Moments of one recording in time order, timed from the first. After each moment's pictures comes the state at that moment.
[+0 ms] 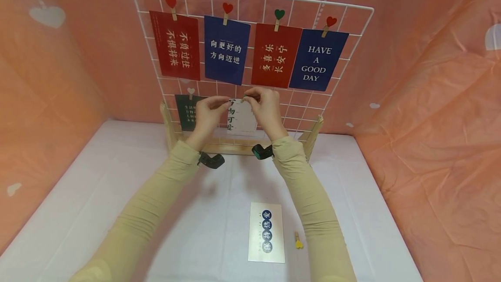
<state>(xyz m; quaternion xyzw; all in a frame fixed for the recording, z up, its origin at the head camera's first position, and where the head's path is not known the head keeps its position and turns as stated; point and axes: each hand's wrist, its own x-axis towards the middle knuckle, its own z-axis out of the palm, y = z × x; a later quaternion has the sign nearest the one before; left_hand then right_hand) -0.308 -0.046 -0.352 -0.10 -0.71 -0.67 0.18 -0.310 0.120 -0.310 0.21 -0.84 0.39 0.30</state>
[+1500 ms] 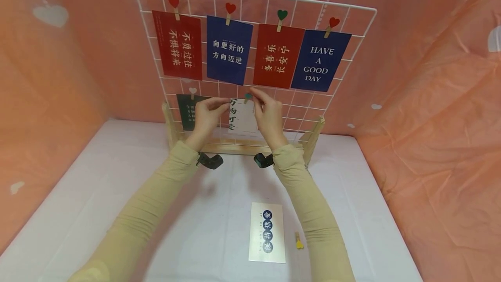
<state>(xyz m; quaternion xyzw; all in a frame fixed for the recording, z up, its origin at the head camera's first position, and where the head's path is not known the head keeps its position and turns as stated) -0.307 -0.053 -0.355 -0.09 -0.69 -0.69 0.17 -0.309 0.121 -0.338 0.23 -0.79 0.41 0.39</state>
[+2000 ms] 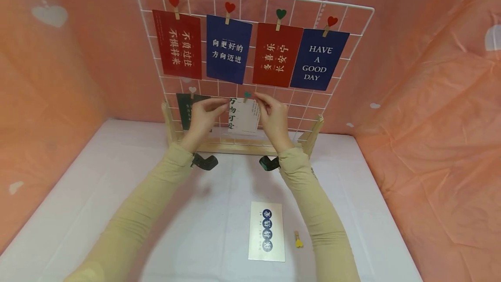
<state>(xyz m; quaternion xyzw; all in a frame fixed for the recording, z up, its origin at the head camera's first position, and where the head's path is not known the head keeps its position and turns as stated) -0.303 -0.062 -0.356 -0.10 -0.70 -0.69 0.15 -0.299 0.135 -0.341 0.22 -0.78 0.45 0.37</state>
